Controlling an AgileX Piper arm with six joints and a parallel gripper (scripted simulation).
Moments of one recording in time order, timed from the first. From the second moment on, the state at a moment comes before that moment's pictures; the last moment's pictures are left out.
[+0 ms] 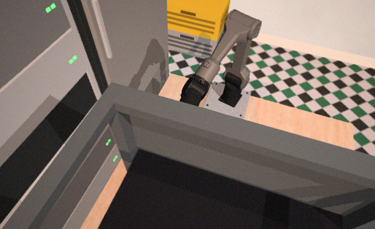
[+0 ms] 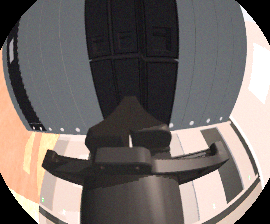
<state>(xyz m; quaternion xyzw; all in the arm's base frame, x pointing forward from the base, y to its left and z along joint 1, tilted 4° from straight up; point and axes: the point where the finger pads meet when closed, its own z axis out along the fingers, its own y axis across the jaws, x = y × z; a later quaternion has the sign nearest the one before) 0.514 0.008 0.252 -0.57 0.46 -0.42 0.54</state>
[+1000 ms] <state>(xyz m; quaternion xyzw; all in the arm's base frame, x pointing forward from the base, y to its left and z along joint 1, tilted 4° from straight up) 0.518 0.009 0.251 -0.57 0.46 -0.42 0.54</state>
